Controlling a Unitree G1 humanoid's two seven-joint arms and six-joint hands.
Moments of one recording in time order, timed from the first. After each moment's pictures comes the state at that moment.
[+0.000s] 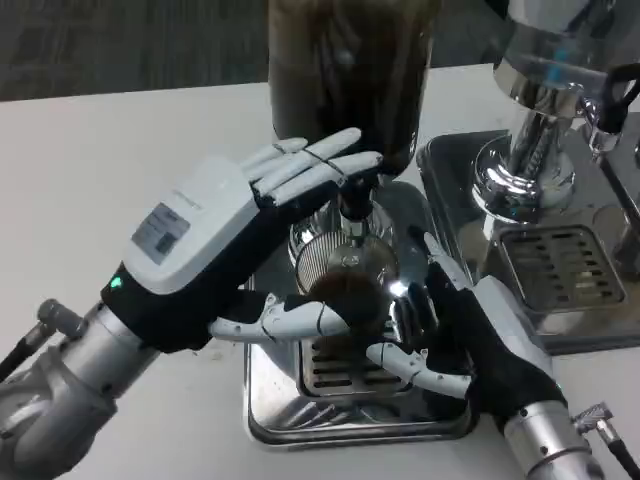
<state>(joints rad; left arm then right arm) -0.14 0.52 -0.10 0.13 0.55 -0.85 0.09 0.02 -0.20 0.27 0.20 -0.45 -0.19 -0.12</state>
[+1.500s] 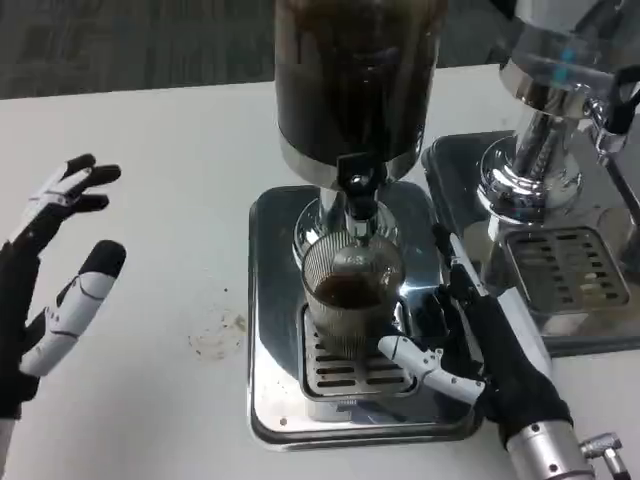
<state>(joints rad) 0.07 0.43 0.19 0.43 0.26 -0.89 0.14 0.09 -0.13 0.22 0.19 -0.30 -0.28 -0.12</state>
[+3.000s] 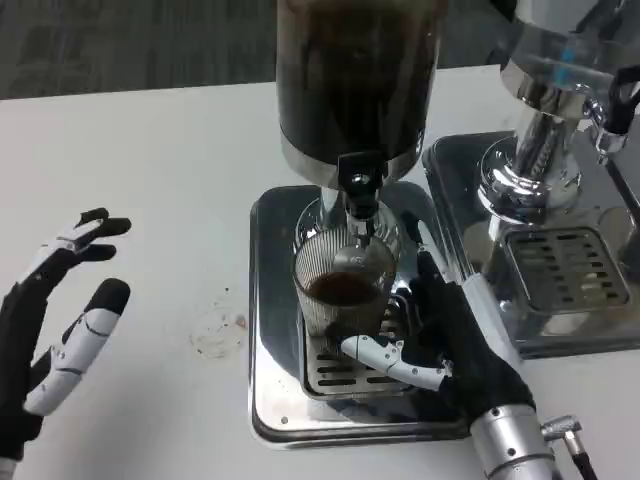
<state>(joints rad) 0.17 0.42 0.17 0.40 0.25 -0.86 0.12 0.01 -0.07 0.26 0.27 -0.41 -0.27 -0.21</state>
